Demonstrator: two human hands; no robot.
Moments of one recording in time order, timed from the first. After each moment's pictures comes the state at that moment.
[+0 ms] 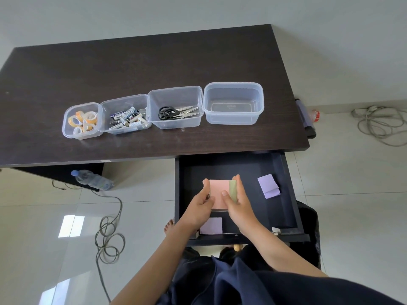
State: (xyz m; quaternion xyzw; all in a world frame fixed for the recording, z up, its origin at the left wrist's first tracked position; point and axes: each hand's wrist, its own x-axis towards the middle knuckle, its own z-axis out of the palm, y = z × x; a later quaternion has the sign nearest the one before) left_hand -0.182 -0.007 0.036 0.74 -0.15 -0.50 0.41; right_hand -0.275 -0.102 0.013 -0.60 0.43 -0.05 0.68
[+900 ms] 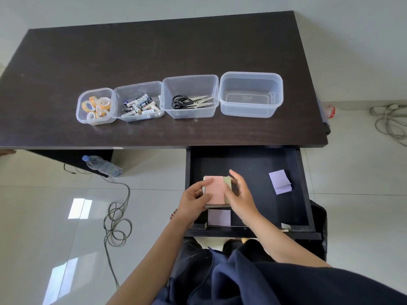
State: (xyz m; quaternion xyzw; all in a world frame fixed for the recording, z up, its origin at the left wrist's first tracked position) left_hand -0.167 0.029 0.031 0.69 -0.01 -0.46 0.56; right_hand -0.261 -0.093 -0.017 -0.63 0.39 -0.05 0.67
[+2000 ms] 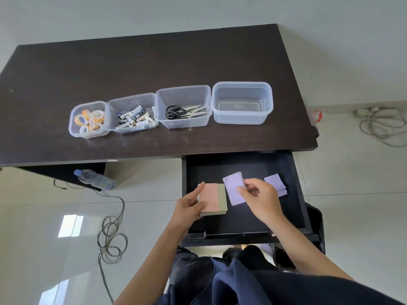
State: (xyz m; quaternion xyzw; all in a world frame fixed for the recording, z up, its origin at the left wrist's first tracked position) left_hand -0.157 0.036 0.034 0.67 0.00 -0.49 0.55; right_hand -0.283 -0.130 0.034 -0.75 0.43 -0.10 0.49
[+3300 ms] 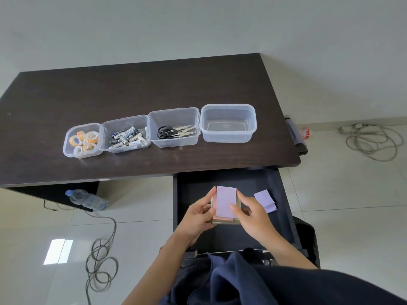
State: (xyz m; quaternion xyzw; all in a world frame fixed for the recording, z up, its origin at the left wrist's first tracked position) left_hand -0.174 -0.012 0.053 0.63 -0.10 -0.55 0.55; right_hand -0.299 -0.139 0.031 -0.74 0.39 -0.04 0.55
